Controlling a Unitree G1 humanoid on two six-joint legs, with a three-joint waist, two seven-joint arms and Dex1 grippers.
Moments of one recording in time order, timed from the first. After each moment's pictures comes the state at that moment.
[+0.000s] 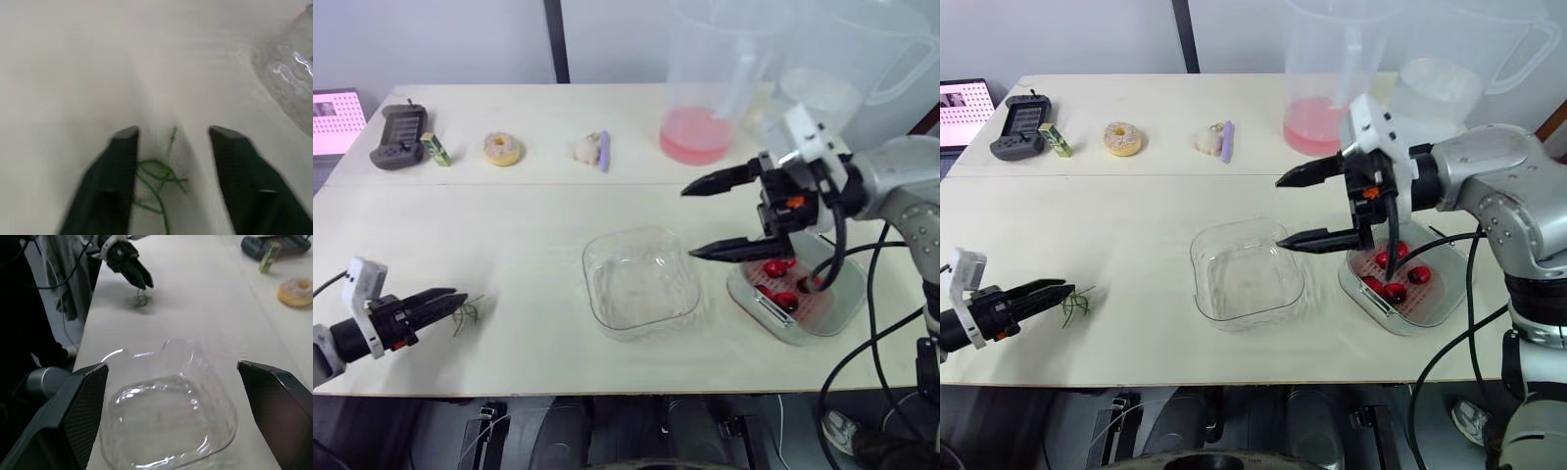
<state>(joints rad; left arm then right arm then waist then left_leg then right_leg) 0.19 0.85 0.56 -0.03 -0.73 0.77 -1.04 -0.78 -0.95 0.05 -0.34 0.73 0.81 1.24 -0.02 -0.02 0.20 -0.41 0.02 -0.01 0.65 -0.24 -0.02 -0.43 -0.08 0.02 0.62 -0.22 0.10</state>
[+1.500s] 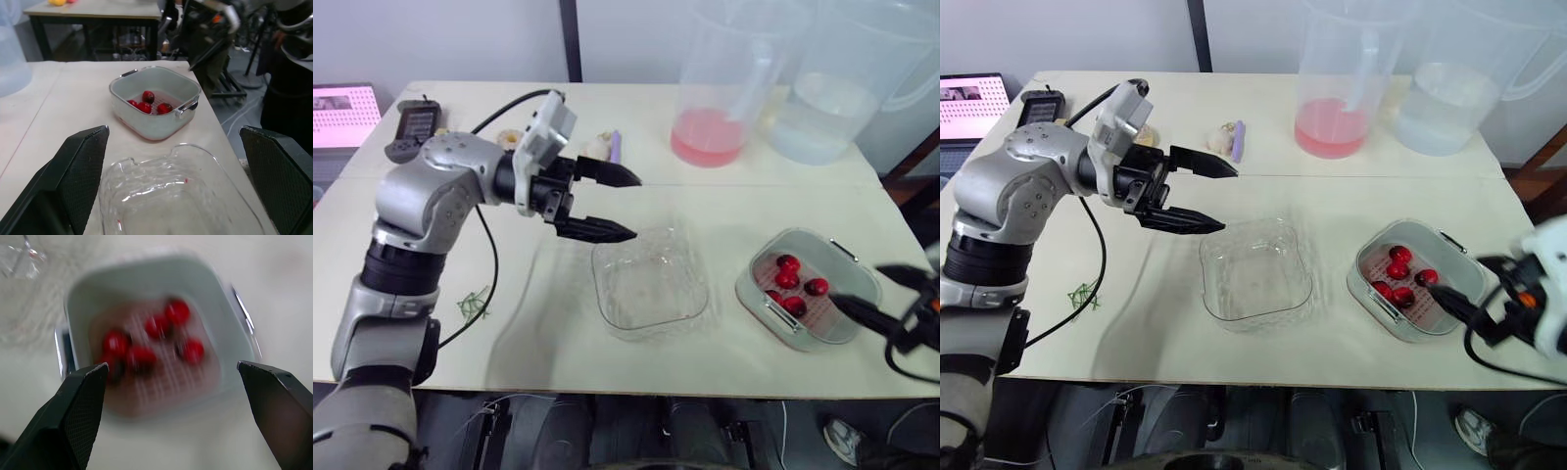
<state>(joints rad) -0.95 0.65 -0.17 0.04 -0.63 0.62 -1.39 0.44 -0.79 -1.23 -0.93 0.71 1.34 0.88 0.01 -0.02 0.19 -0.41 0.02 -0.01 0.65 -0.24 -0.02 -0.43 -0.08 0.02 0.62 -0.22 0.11</state>
